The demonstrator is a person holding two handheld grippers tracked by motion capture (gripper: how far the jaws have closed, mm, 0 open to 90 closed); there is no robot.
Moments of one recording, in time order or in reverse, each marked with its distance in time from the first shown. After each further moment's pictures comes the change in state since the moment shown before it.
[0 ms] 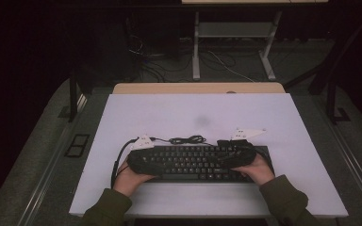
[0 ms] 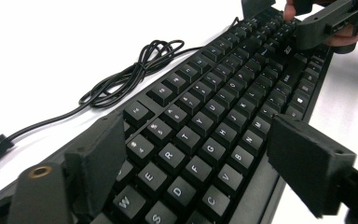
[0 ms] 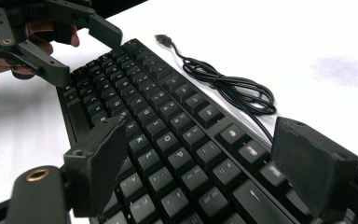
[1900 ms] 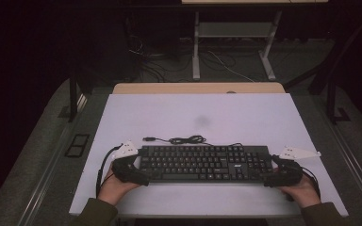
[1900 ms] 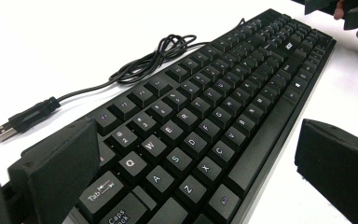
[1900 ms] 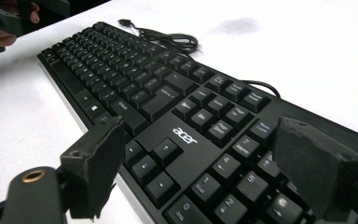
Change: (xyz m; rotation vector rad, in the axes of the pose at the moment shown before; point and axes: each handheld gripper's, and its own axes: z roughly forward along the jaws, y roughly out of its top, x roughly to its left) left arm 0.003 -0.023 -0.034 -0.047 0.038 -0.009; right arm -0.016 -0.070 -0.103 -0.066 -0.135 0.057
